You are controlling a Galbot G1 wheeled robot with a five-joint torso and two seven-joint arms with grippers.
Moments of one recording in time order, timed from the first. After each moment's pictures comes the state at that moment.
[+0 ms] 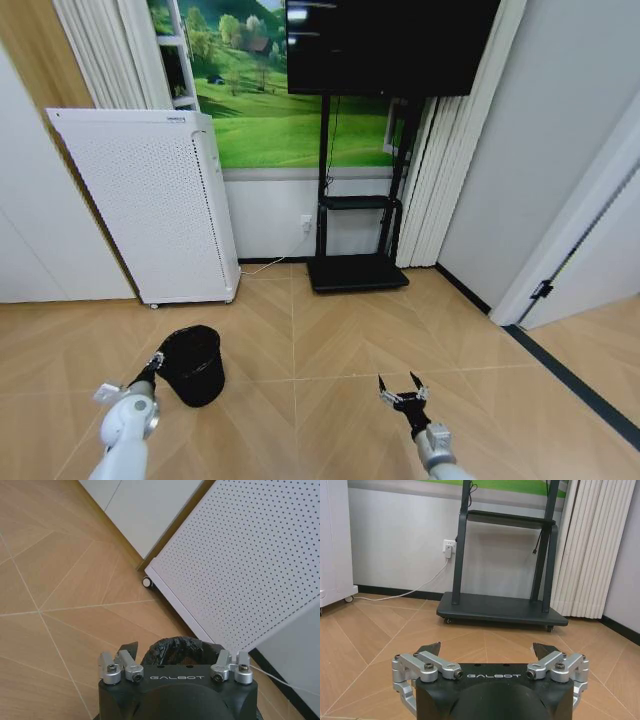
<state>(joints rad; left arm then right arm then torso) 1.18 -1.33 -0.93 -1.56 -0.99 0.25 -0.33 -1.59 1.29 0.53 1.77 0.15 0.12 0.05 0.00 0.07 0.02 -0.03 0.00</state>
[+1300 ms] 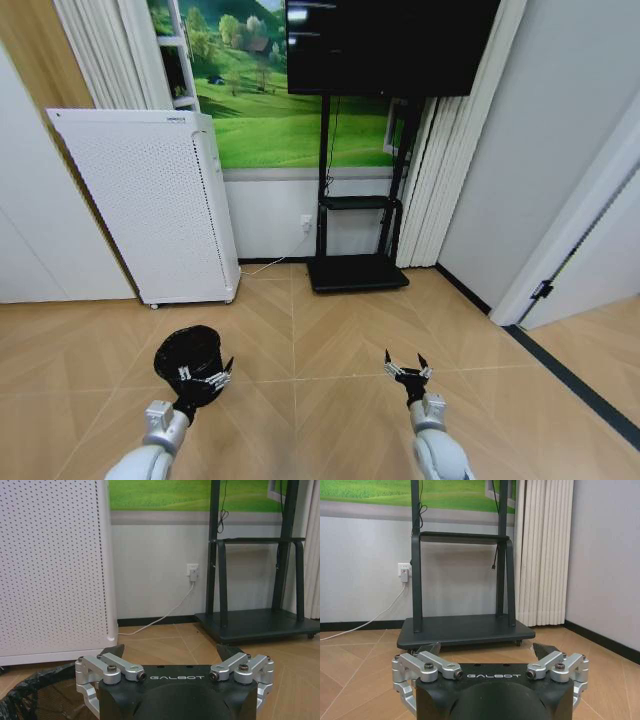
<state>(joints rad) 1.56 -1.40 -0.78 -2.02 -0.21 0.18 0.26 -1.43 1.38 0.59 1.73 0.19 0.06 0.13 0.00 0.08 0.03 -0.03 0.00</state>
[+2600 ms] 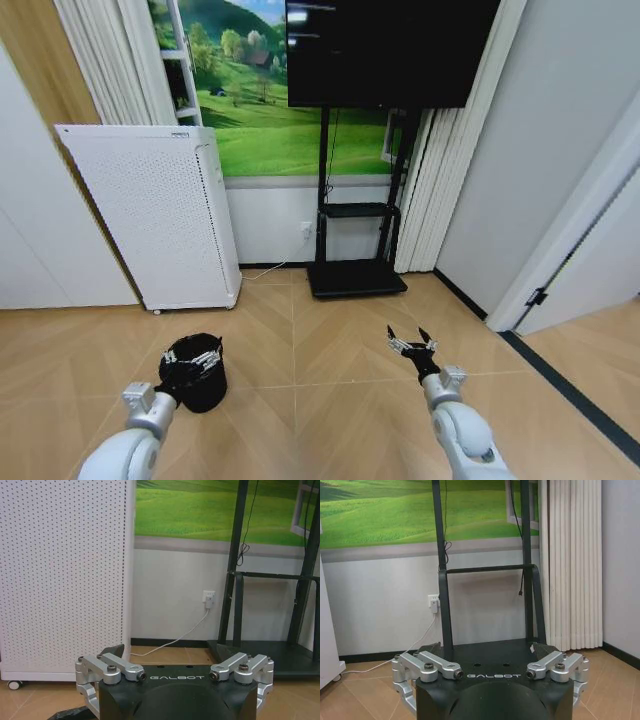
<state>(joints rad) 1.54 -1.34 -0.82 -2.15 -0.38 0.33 0.12 -1.38 1.32 0.65 1.86 0.33 -0.10 -0.03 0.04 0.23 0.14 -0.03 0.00</state>
